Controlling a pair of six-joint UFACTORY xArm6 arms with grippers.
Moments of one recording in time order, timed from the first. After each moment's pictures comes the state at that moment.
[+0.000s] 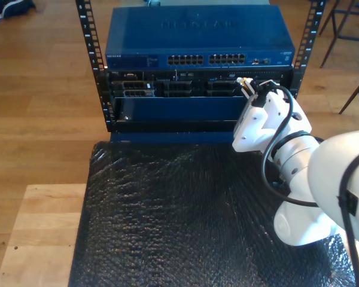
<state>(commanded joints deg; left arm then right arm) 82.1 -28.4 -6.4 -0.5 60.3 -175.8 15.8 18.1 -35.5 -1.4 -75.0 -75.8</state>
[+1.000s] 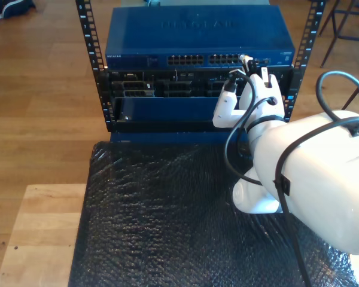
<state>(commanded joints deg) 82.1 -28.4 -6.4 -0.5 60.3 -175.8 20.6 33.8 -54.6 16.7 -79.5 -90.2</state>
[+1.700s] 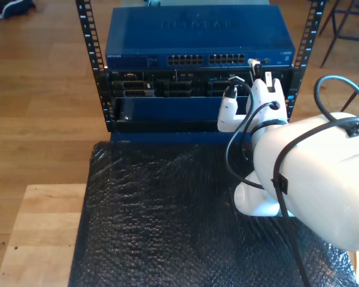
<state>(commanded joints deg) 82.1 -28.4 -6.4 -0.5 60.3 -175.8 20.6 34.9 -55.0 20.5 -79.3 -95.9</state>
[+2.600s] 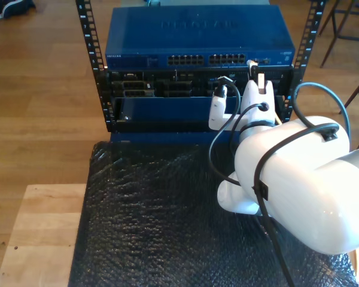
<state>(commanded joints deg) 82.1 -28.4 -6.4 -0.5 60.2 -175.8 24.0 39.3 -61.4 27.9 -79.6 -98.8</state>
